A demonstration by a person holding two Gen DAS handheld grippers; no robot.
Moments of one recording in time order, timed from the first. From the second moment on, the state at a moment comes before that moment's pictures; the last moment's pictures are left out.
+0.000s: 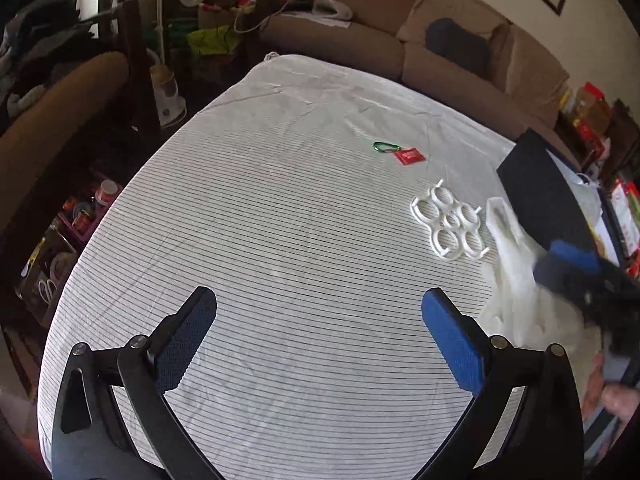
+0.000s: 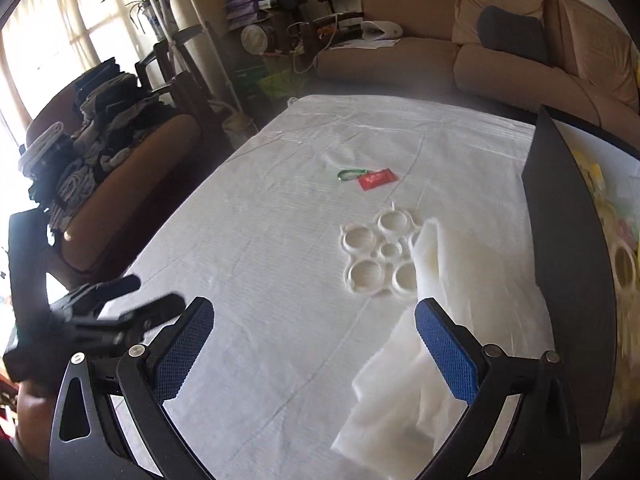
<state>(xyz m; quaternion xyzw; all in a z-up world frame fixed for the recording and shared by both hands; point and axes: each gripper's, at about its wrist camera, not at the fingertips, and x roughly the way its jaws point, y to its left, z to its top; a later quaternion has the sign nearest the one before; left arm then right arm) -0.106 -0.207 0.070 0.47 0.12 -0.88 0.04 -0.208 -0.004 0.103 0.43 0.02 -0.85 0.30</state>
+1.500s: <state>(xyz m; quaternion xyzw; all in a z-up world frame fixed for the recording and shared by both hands) -0.130 -0.247 0.064 0.50 0.25 -0.83 -0.03 -0.353 -0.037 0.024 0.56 -0.12 -0.74 0.36</state>
